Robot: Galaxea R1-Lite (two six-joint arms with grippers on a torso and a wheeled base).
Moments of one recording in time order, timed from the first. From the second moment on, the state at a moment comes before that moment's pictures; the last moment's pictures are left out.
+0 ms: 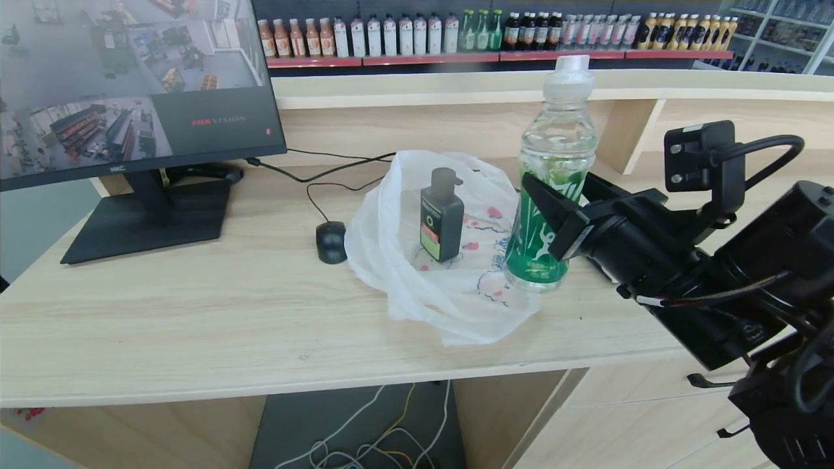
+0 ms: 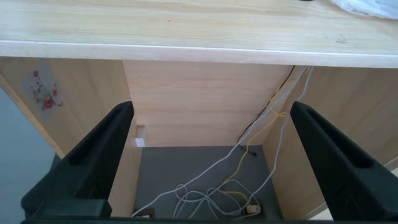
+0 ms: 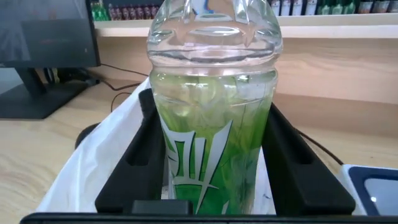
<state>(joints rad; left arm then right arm) 0.00 0.00 0.00 0.00 0.00 0.01 0.61 1.69 -0.66 -1.40 -0.16 -0.08</state>
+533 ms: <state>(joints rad) 0.00 0.00 0.00 0.00 0.00 0.01 0.60 1.80 -0.75 -1.40 -0.16 -0.08</state>
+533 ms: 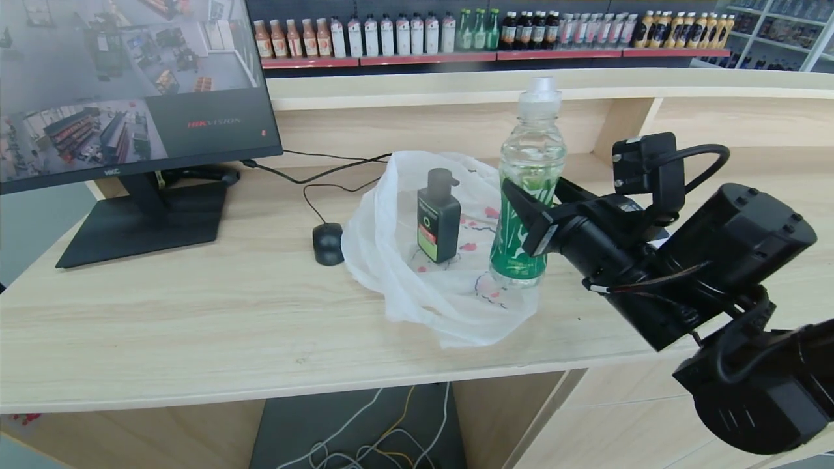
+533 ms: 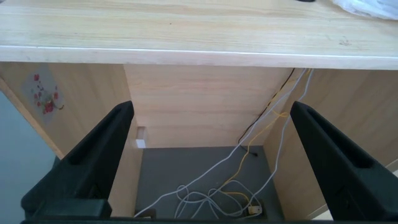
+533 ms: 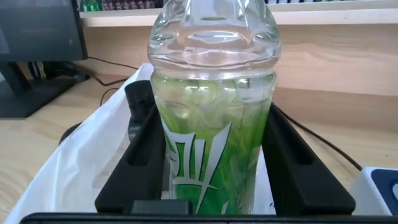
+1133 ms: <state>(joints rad) 0.00 0.00 0.00 0.00 0.00 0.01 0.55 1.91 -0.88 -1.42 -0.16 -0.08</state>
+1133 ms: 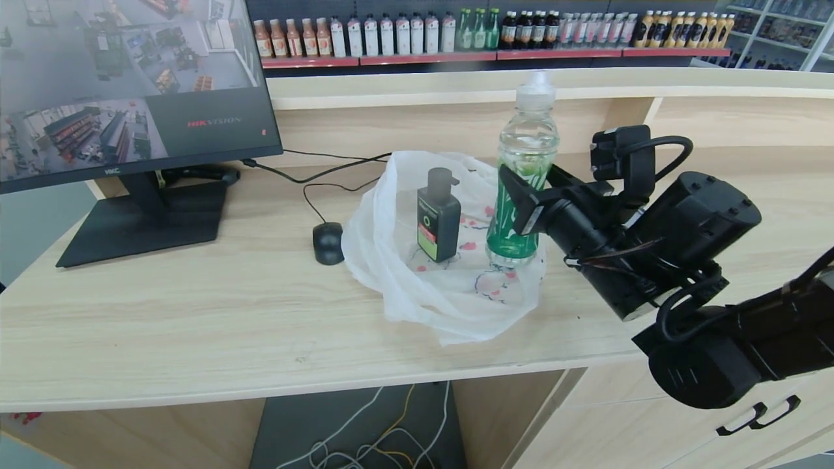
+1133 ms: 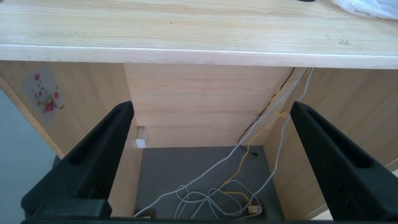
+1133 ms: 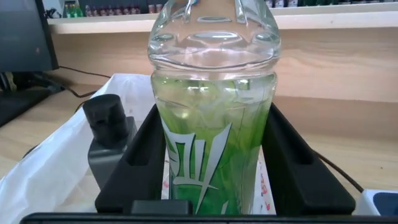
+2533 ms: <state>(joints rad) 0.00 0.00 0.00 0.00 0.00 0.01 0.55 2.09 -1.03 -1.44 -0.15 -0.08</state>
